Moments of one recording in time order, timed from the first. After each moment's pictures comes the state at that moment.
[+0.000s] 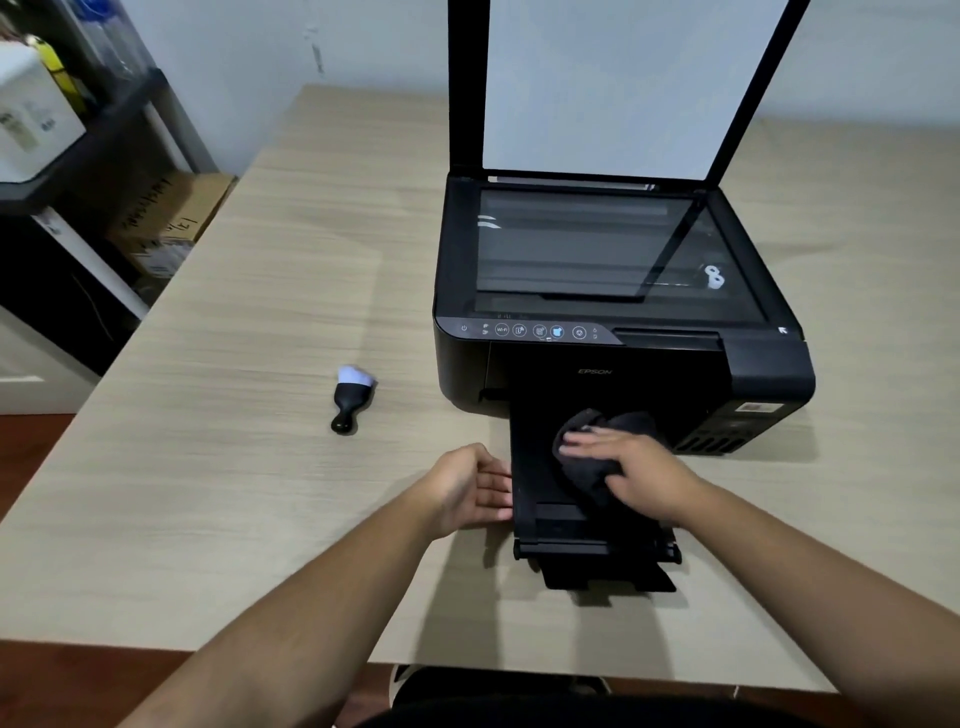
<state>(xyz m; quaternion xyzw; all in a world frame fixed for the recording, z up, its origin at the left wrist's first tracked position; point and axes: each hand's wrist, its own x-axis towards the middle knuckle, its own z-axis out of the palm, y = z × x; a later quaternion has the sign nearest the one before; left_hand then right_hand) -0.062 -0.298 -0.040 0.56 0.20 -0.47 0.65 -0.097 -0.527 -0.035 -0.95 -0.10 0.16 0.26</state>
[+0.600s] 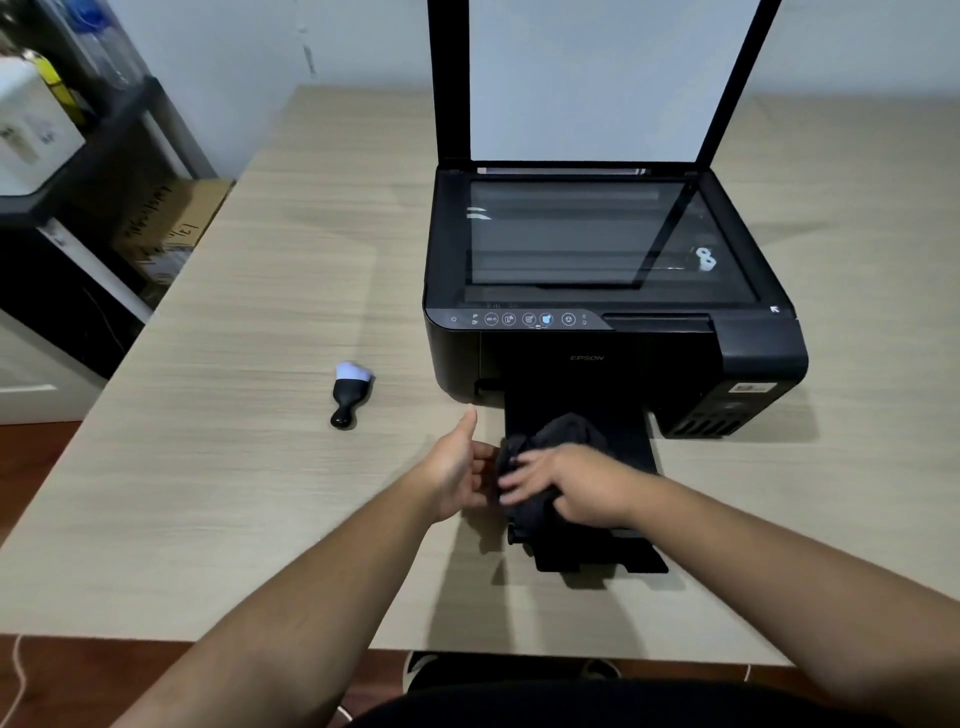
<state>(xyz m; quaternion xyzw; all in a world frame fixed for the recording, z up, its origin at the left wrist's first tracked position) -0.057 -0.303 -0.042 0.58 0.21 -0.47 0.64 -0.099 -0.474 -0.034 -0.90 -0.24 0.26 0.27</state>
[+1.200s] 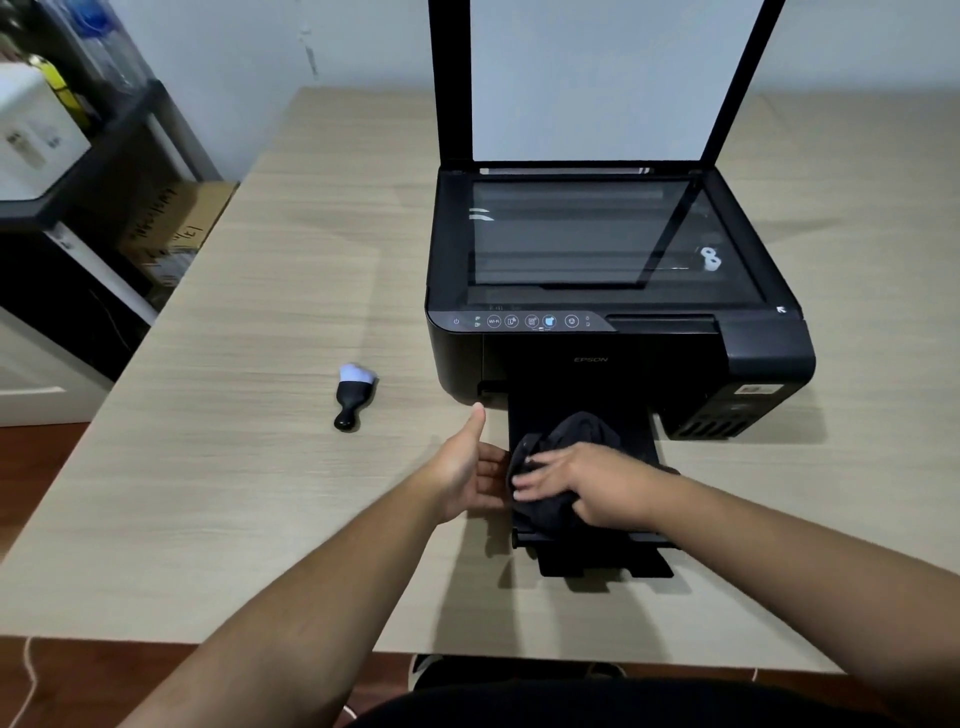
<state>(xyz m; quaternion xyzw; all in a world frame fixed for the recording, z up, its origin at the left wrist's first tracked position) -0.057 -0.305 -0.034 0.59 0.20 -0.47 0.62 -0.098 -0.488 -0.037 -0.91 -0.28 0.23 0.21</state>
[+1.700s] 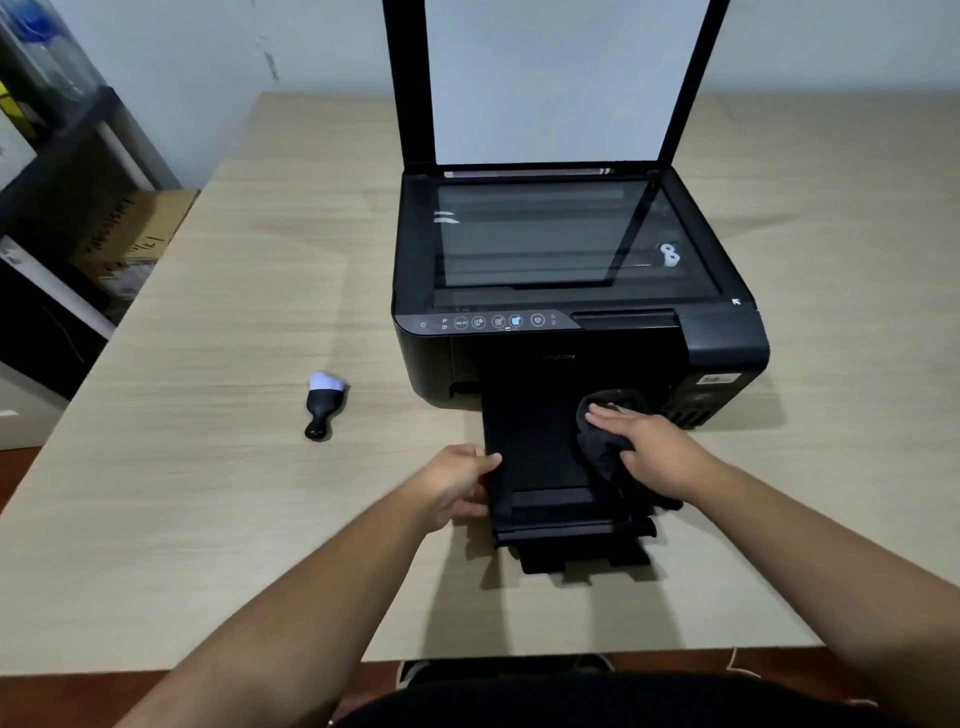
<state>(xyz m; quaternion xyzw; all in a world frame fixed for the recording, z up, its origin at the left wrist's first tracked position) -0.068 -0.315 -0.038 0.66 0.15 -0.44 0.60 -0.106 -0.566 -0.045 -0.96 0.00 0.14 0.25</state>
